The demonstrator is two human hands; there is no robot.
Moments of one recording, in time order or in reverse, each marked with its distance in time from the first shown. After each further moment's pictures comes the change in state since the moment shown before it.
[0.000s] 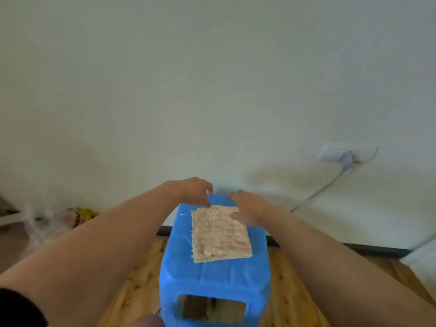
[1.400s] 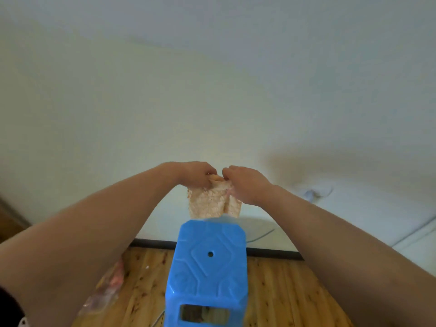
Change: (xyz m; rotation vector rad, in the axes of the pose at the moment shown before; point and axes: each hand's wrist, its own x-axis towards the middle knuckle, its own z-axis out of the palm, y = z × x) left_hand -0.106 0.074 -0.219 -0.111 -0.007 0.120; right_hand -0.076 -0.058 -0.232 -0.207 0.284 -0.147
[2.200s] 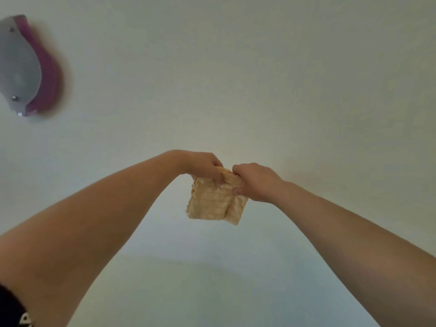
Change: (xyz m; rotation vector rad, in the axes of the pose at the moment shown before) left_hand -0.327 0.201 -0.539 0.070 0.420 0.181; right_hand -0.027 -0.121 -0.640 -0.247 0.432 0.054
